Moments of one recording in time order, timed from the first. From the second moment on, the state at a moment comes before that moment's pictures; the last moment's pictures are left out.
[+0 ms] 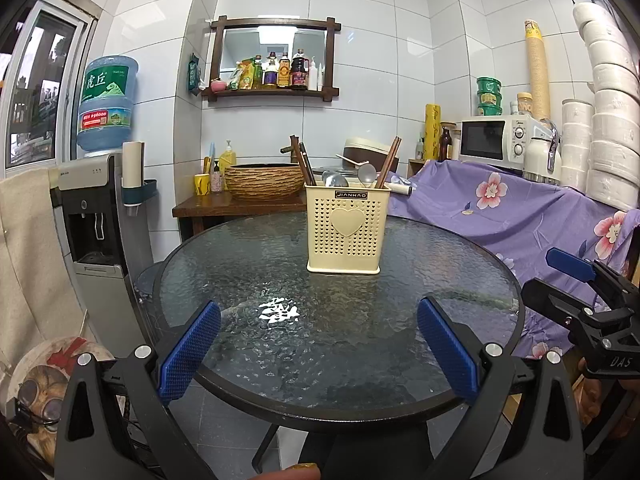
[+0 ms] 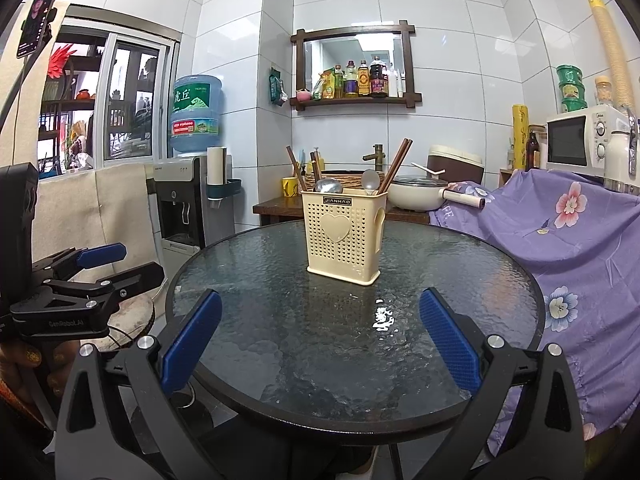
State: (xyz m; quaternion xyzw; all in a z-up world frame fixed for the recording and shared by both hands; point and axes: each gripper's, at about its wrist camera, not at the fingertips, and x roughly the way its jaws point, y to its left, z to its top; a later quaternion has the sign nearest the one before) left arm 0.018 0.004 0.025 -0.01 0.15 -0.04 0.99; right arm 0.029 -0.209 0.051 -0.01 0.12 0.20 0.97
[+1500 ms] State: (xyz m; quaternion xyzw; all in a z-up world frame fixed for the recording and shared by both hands) left arm 0.019 0.009 0.024 -0.02 0.16 -0.03 0.99; right arm 0.031 -0.215 0.049 -0.01 0.13 0.20 0.97
